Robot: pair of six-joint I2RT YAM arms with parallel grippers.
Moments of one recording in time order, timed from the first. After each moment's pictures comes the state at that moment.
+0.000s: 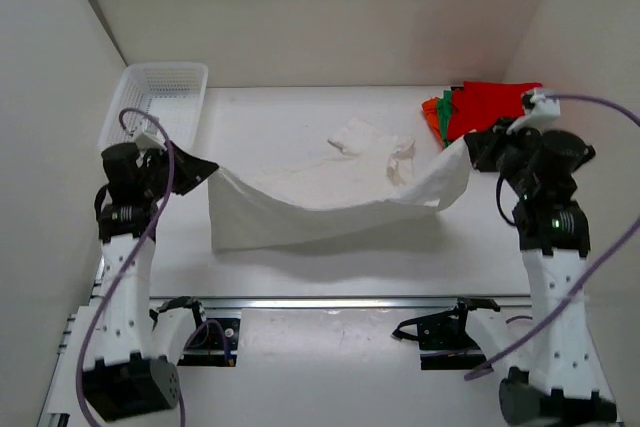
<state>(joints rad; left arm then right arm) 0.19 0.86 0.92 -0.47 0.59 -0.58 -0.07 0.82 1.15 -0.51 -0.27 0.19</state>
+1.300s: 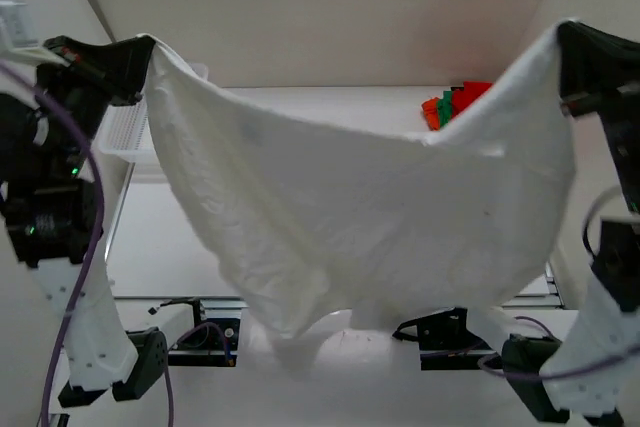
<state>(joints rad) 0.10 1.11 2.07 -0.57 0.36 -0.58 -0.05 1.05 2.19 -0.54 -0.31 0.20</state>
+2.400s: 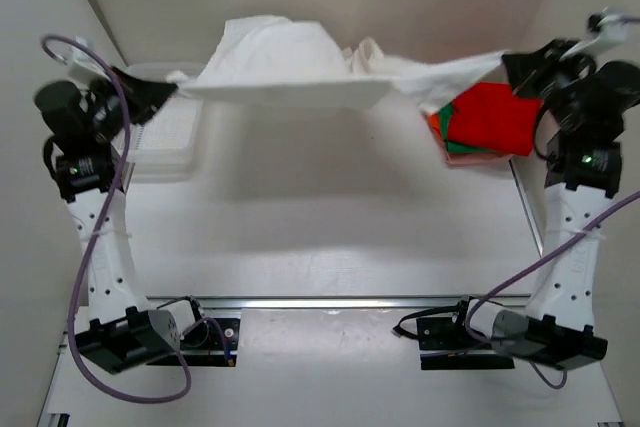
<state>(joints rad) 0.36 1.25 1.61 -0.29 0.72 -0.71 -0.31 1.24 1.73 -0.28 -0.55 0.31</state>
